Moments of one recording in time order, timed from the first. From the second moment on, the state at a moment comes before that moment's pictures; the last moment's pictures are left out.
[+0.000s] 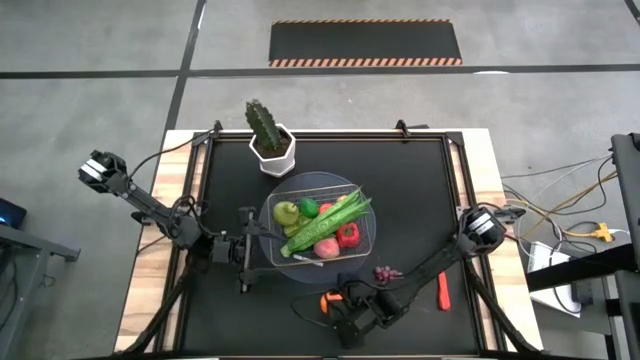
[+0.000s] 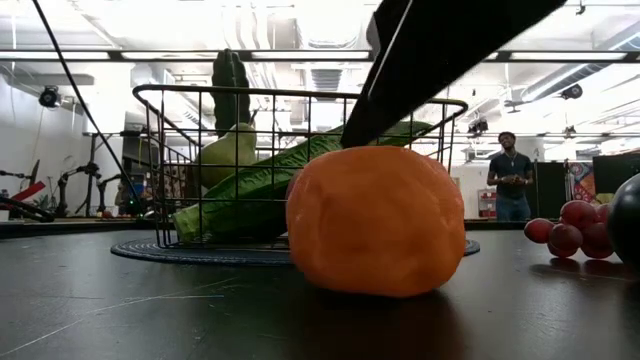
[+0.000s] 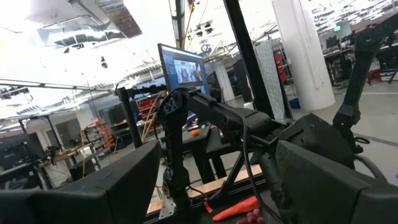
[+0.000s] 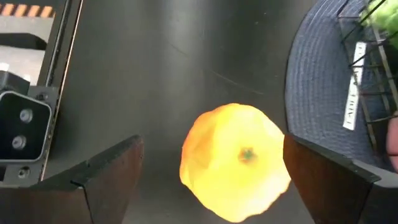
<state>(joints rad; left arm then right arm) -0.58 1.09 0.59 0.83 -0.42 0.43 0.60 2.07 1.56 -0.50 0.32 0.43</state>
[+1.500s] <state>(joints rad) -0.58 1.09 0.58 0.83 -0.42 0.43 0.60 1.95 1.53 -0.53 0.29 0.31</state>
